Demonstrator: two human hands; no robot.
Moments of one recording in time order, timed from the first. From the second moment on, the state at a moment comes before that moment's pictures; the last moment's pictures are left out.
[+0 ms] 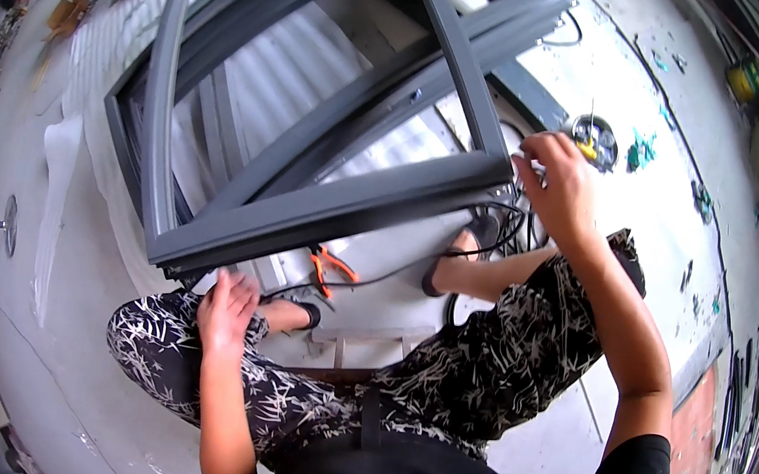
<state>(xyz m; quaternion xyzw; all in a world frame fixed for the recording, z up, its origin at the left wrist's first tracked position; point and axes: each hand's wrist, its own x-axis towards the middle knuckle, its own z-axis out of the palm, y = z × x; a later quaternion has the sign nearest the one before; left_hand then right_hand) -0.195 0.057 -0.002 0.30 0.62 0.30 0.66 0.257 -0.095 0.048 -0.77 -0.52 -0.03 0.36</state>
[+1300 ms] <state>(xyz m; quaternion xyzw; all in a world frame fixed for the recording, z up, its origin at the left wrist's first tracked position) -0.212 0.169 0.007 0.64 0.64 0.39 0.18 0.114 0.111 0.059 -0.54 -0.80 0.01 0.25</state>
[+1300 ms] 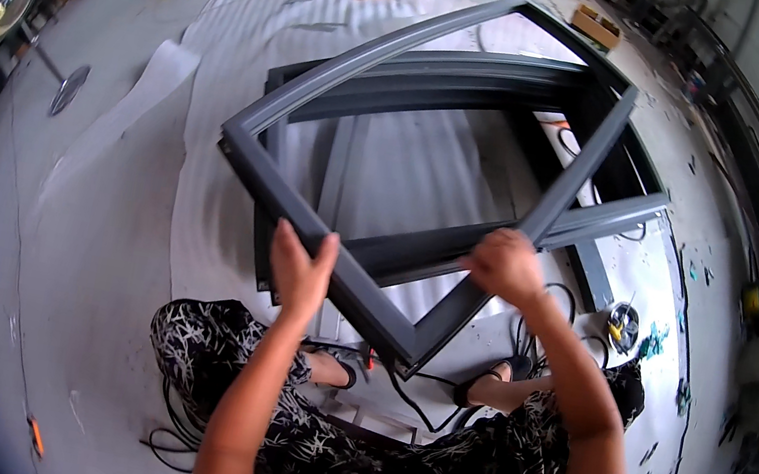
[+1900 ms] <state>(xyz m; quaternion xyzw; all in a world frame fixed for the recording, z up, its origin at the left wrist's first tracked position) -0.255 0.268 -0.007 0.60 0.59 0.45 0.31 0.011 0.126 0.044 -0.64 -0.71 -0.07 0.29</state>
